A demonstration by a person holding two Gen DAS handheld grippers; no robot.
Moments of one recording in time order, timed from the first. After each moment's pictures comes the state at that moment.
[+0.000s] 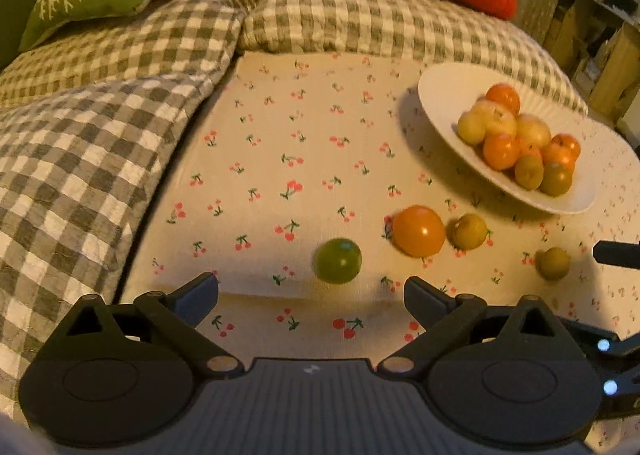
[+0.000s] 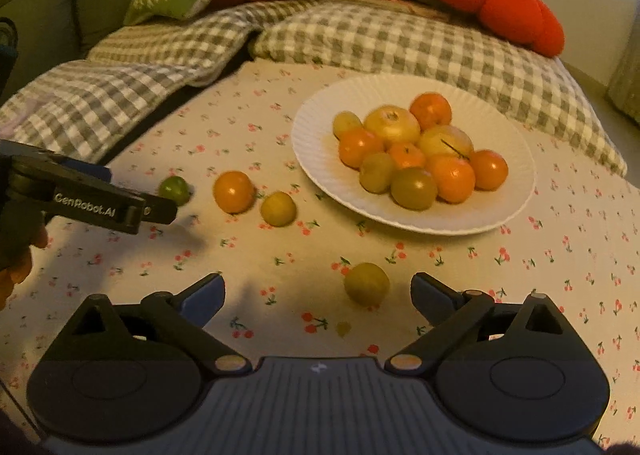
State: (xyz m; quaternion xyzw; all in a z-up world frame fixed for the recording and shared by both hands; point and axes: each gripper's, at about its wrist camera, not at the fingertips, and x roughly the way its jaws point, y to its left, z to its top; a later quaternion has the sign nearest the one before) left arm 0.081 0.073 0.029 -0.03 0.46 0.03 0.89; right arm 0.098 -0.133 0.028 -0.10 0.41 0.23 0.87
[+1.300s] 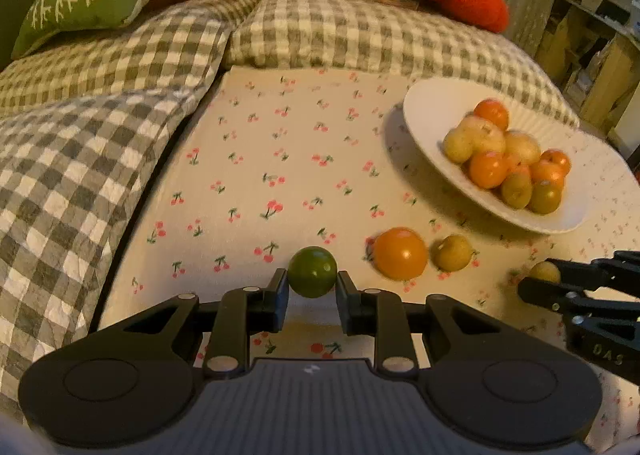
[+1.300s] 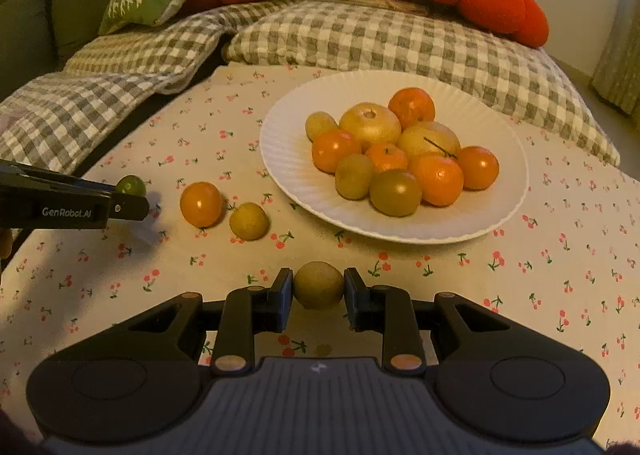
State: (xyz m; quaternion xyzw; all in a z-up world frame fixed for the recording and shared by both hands) left arm 0.083 0.064 0.034 -0.05 0.43 0.02 0.90; right arm 0.107 -0.136 0.026 -0.09 0.40 0.22 0.88
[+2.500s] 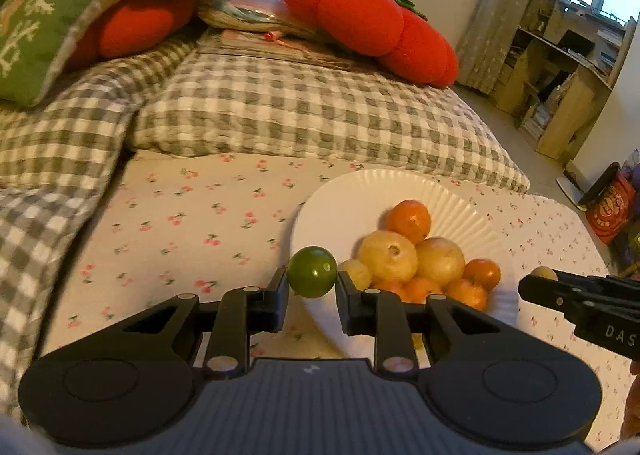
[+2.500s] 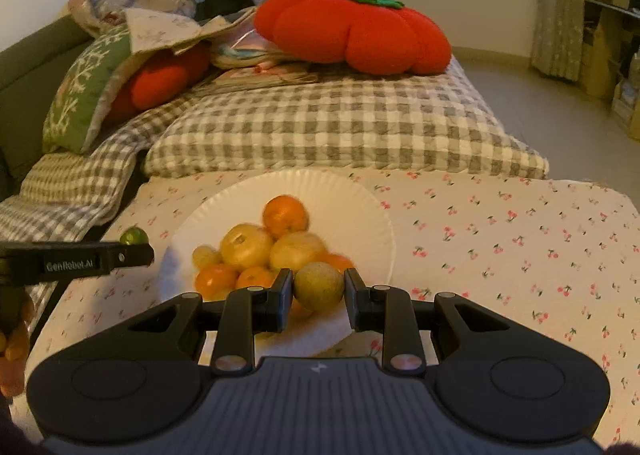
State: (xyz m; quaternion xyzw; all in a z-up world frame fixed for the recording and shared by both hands) left arm 0.160 0.013 0.072 -0.08 0.38 -0.05 0.92; right arm 0.170 -0.217 0.078 0.03 0.36 0.15 0.92
